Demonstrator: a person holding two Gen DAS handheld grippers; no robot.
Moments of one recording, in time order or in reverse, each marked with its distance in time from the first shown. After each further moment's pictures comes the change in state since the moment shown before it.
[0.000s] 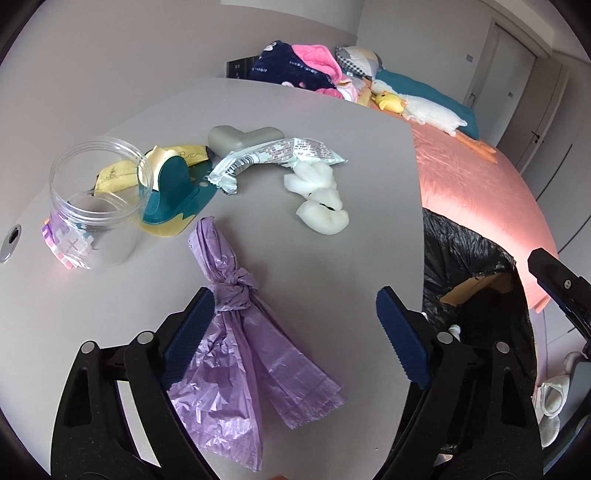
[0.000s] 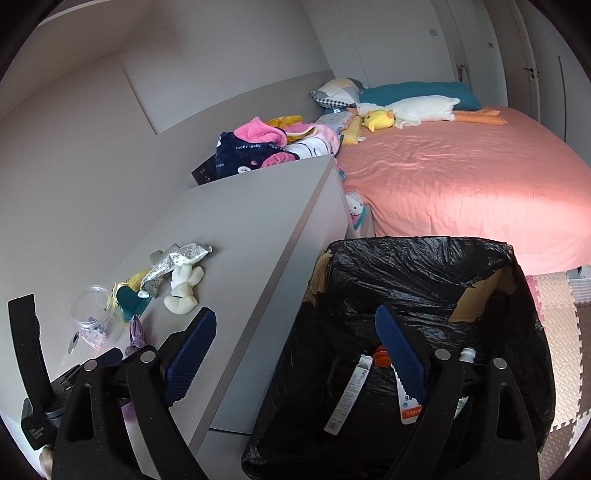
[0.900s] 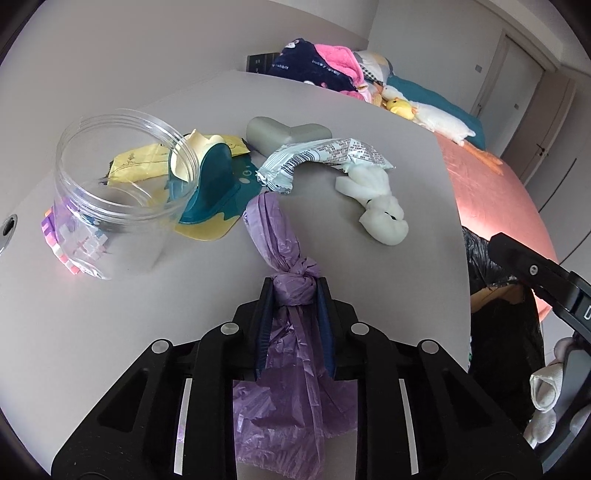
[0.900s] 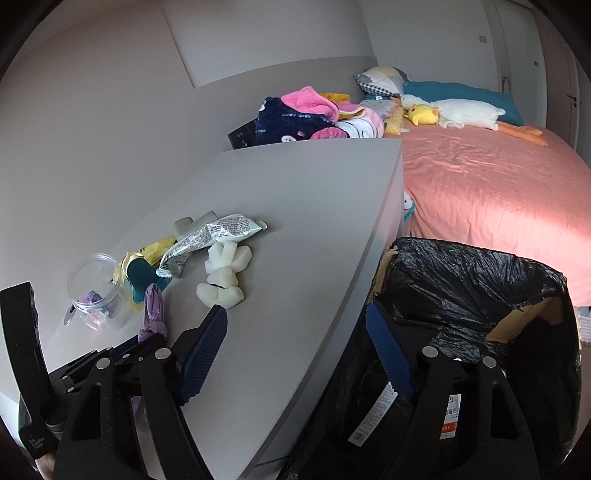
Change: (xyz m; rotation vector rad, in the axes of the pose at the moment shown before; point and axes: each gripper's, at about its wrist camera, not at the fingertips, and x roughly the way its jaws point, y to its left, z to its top) left arm 0.016 0.049 0.001 -0.047 -0.024 -0.022; right arm 0.061 0.068 0.004 -0.152 0.093 0.052
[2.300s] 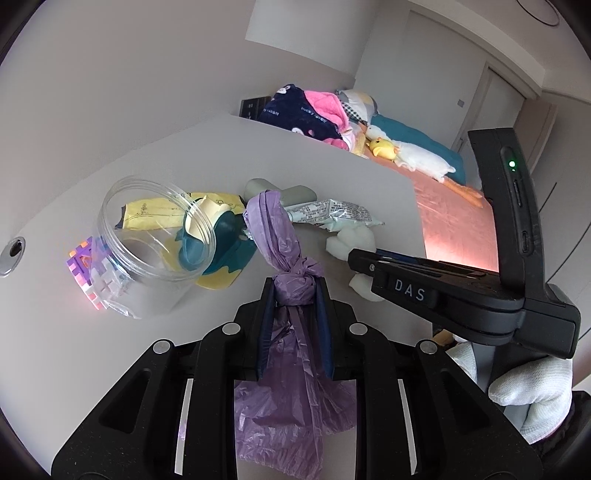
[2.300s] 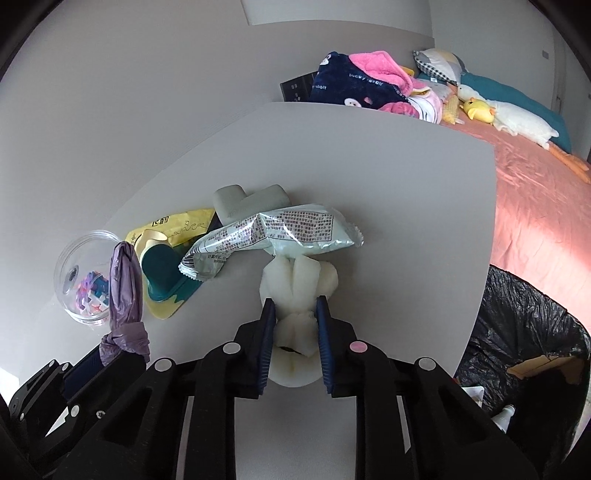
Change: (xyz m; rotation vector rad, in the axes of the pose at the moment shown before) left arm -0.055 0.009 0.007 -0.011 -0.153 -0.069; right arm 0.066 0.074 0.030 -0.162 0.172 0.052
